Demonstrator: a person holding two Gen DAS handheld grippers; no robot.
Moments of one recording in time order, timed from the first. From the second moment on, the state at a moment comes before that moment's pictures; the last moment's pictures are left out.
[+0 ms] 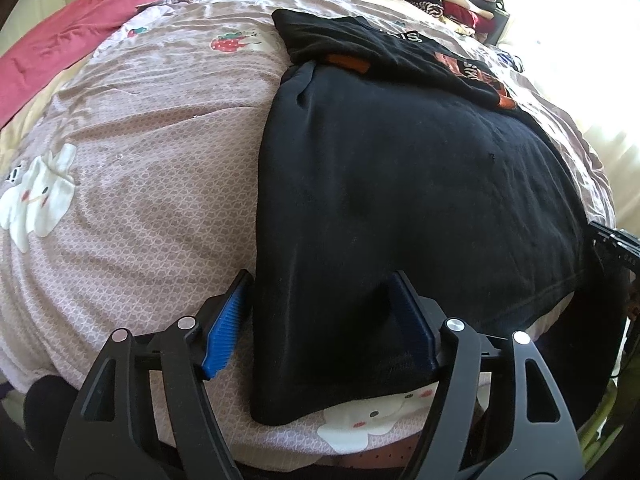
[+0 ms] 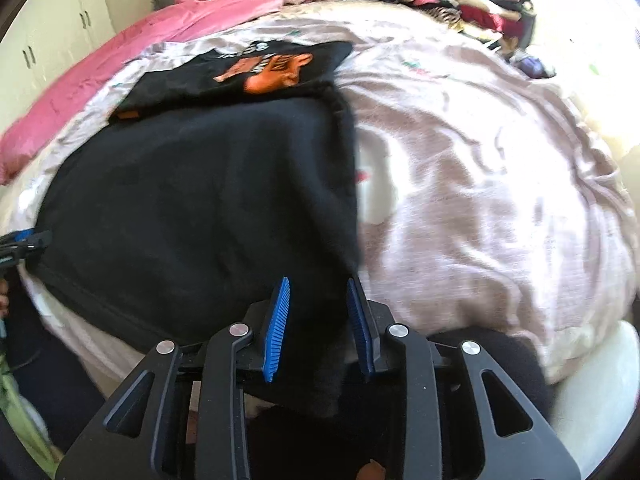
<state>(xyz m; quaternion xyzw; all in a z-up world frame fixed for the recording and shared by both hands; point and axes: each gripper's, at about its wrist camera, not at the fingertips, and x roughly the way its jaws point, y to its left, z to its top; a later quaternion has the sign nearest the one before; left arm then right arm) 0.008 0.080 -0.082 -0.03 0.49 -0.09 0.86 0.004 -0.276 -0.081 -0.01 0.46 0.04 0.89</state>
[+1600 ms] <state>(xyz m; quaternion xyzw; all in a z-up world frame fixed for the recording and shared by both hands) 0.062 0.061 -0.004 -0.03 0.39 -0.10 0.92 0.055 -0.304 0.002 0.09 0.32 0.10 0.94</state>
